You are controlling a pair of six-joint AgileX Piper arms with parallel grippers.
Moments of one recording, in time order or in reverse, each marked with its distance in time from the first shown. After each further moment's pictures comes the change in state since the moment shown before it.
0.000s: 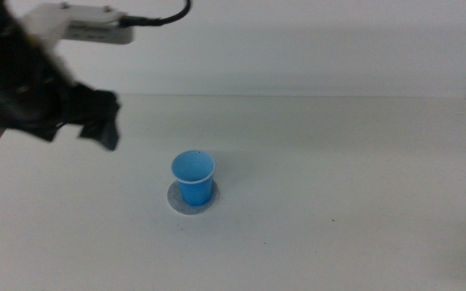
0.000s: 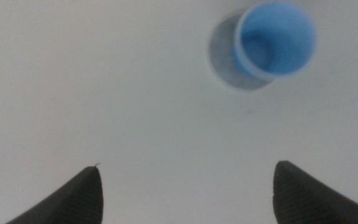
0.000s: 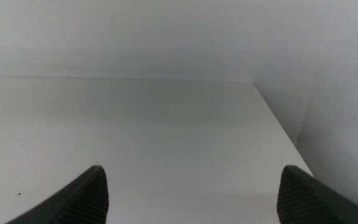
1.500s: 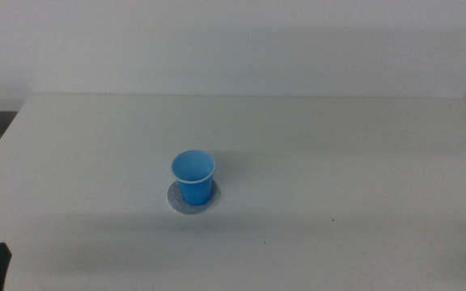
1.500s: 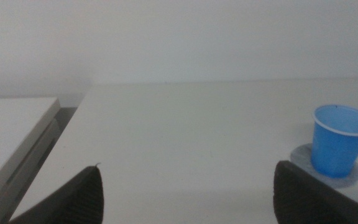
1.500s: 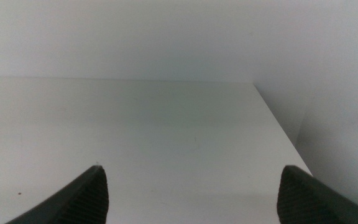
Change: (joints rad) left arm 0.252 -1.421 1.285 -0.090 -0.894 0.137; right arm 0.000 0.000 0.000 0.000 0.000 0.000
